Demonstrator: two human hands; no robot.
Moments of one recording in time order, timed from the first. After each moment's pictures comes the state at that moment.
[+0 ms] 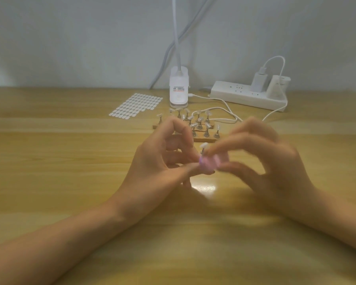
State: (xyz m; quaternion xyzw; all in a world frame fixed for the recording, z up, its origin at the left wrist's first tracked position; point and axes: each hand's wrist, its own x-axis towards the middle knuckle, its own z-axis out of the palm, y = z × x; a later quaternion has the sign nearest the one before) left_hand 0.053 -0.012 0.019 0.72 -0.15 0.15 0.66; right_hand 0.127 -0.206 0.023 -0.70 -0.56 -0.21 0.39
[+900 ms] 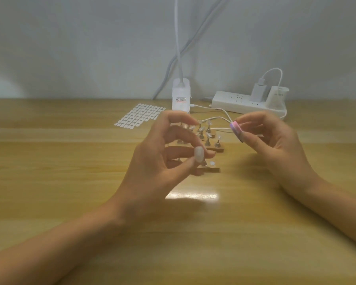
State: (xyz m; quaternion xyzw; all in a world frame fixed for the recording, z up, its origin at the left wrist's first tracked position) left_hand 0.055 -0.010 0.033 0.72 -0.16 0.18 0.65; right_hand 0.169 -0.216 0.019 -0.73 -0.32 -0.09 0.59
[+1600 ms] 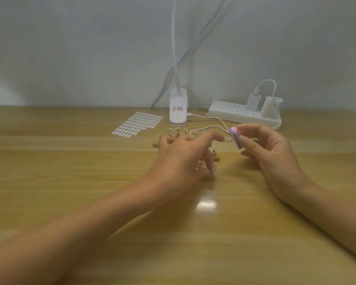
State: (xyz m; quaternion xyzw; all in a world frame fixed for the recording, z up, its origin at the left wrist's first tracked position) left_hand 0.105 -0.026 0.034 0.96 -0.11 0.14 0.24; right_hand 0.185 -0.219 0.010 -0.70 -0.23 -0.03 0.68
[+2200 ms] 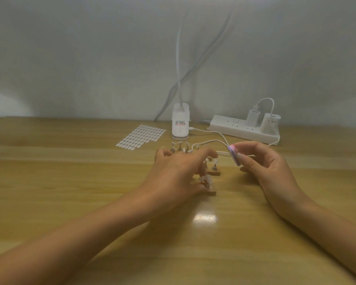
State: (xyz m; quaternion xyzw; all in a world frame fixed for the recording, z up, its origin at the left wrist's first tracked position) left_hand 0.102 -0.014 0.039 0.96 -0.10 0.12 0.21; right_hand 0.184 -0.219 0.010 -0.71 -0.23 -0.02 0.67
